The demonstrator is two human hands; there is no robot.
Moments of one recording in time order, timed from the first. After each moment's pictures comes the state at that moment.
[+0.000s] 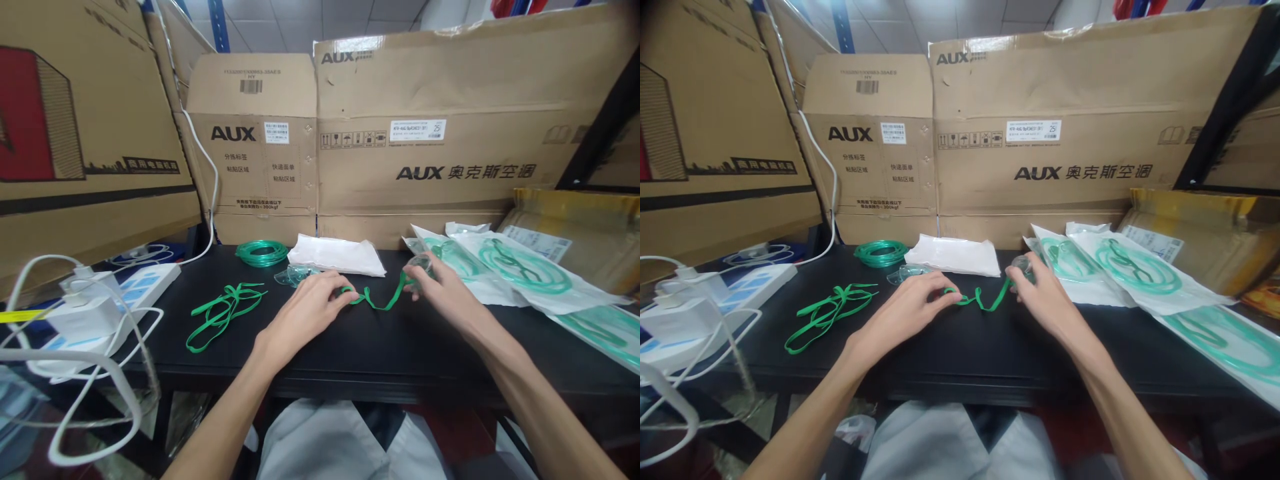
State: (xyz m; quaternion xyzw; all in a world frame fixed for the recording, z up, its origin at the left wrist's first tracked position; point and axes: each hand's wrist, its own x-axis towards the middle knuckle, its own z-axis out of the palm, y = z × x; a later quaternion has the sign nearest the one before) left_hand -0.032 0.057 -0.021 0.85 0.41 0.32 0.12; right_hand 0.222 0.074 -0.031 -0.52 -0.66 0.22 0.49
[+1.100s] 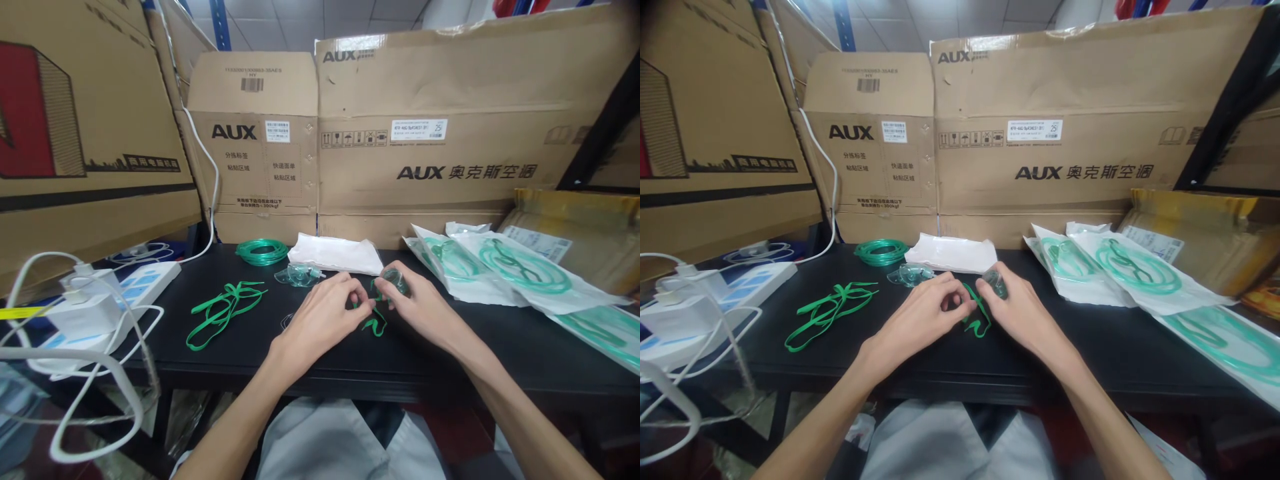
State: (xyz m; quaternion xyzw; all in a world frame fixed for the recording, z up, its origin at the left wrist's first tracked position) left_hand -0.013 0.047 -0.027 0.83 0.42 0.34 0.13; right_hand 0.192 0.058 -0.034 -0.50 -0.74 0.18 0.41
